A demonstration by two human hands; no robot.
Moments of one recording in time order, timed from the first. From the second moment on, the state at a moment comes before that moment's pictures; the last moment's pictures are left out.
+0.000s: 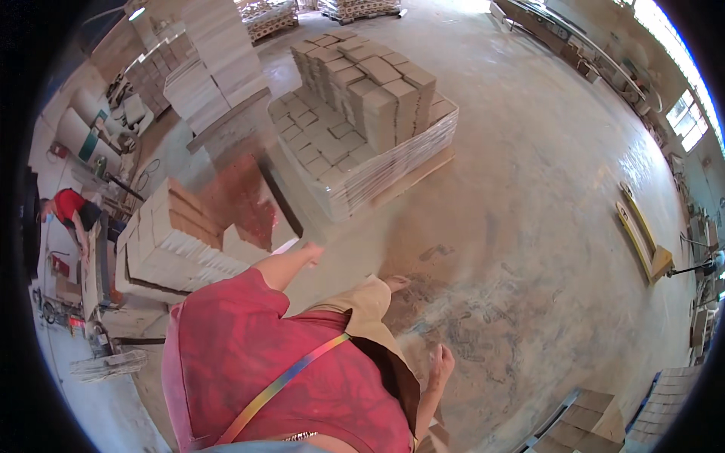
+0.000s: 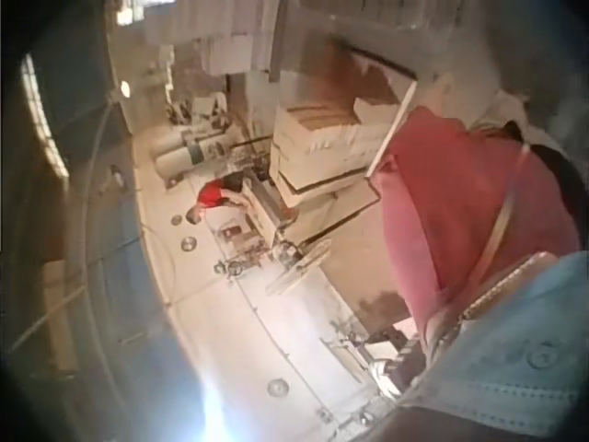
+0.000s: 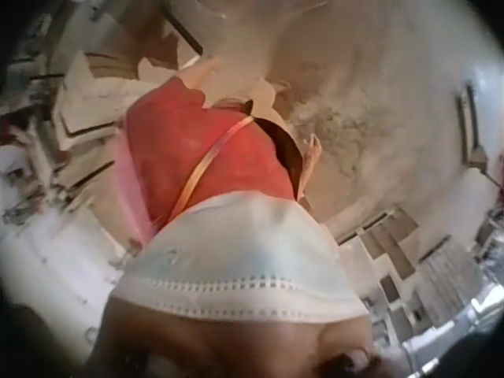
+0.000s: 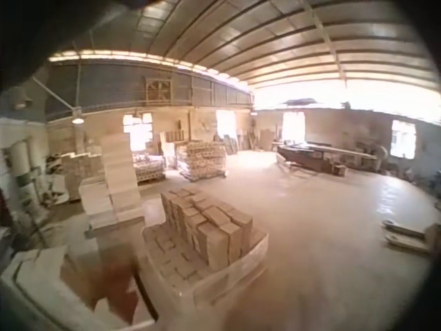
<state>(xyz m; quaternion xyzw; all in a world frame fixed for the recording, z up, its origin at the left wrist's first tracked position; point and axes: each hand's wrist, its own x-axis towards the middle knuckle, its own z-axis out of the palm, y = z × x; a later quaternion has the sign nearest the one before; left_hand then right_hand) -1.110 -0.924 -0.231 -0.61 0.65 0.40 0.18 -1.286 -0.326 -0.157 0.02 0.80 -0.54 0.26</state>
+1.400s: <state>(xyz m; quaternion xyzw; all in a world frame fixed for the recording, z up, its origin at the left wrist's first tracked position) -2.125 0.229 -0.205 0.09 0.78 0.30 0.55 -1.543 0.079 -0.149 0.71 0.09 -0.64 -0.28</state>
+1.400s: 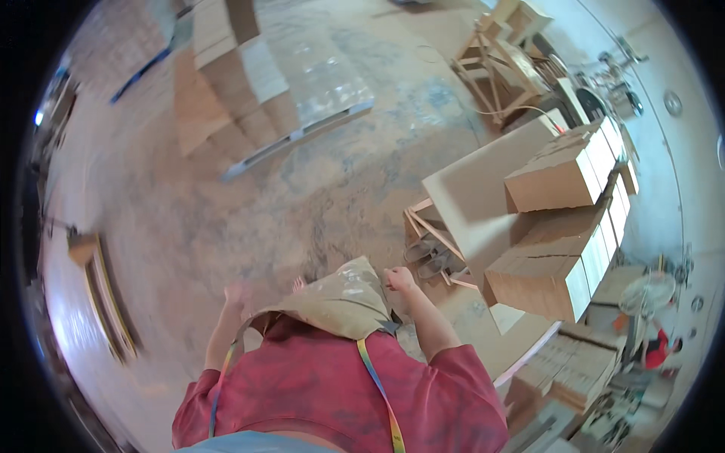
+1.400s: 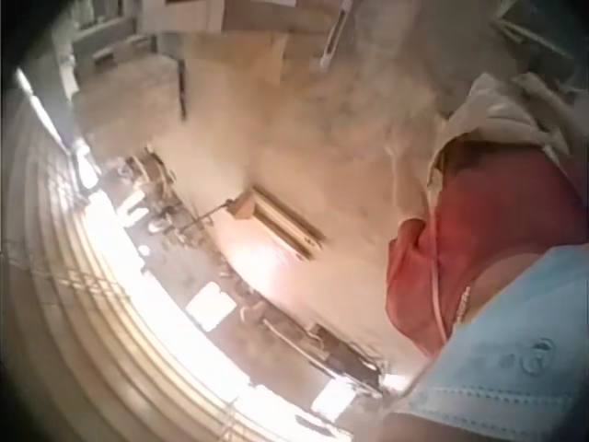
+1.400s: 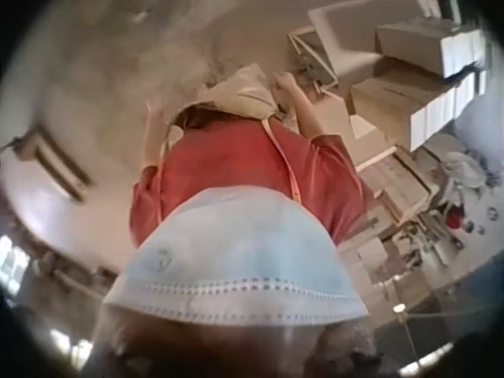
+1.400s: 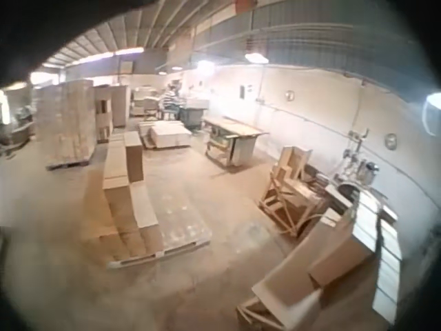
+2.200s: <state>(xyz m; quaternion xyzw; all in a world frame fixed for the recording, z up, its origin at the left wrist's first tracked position) -1.656 0.872 -0.193 0.32 0.71 -0.09 0.62 -1.204 0.584 -0.133 0.82 0.27 -0.43 -0.29</state>
